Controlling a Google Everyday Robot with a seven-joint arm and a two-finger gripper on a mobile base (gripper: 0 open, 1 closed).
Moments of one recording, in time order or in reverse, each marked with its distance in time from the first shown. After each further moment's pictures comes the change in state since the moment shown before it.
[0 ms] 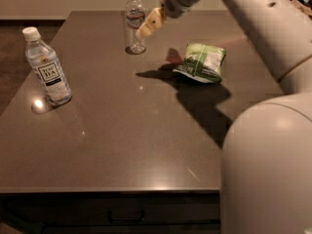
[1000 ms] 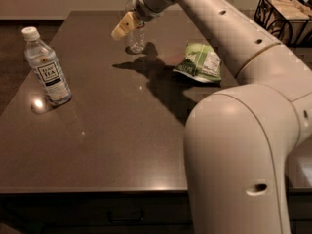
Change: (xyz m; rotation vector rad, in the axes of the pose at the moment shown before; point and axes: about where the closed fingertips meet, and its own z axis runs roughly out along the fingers) arm -0.052 0.022 0.078 -0.010 -0.055 0.010
